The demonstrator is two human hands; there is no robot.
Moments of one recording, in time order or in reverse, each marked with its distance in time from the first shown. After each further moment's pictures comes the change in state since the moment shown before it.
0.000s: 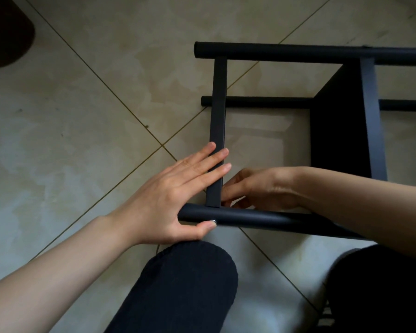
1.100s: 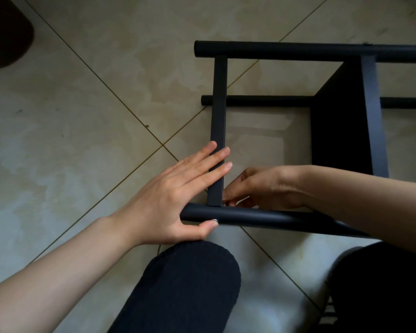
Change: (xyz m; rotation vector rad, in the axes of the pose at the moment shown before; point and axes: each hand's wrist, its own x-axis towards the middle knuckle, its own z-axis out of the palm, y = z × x) left_hand 0.000 0.001 0.002 -0.003 0.007 -0.003; right_hand -0.001 0.002 -0.004 0.022 0.001 0.015
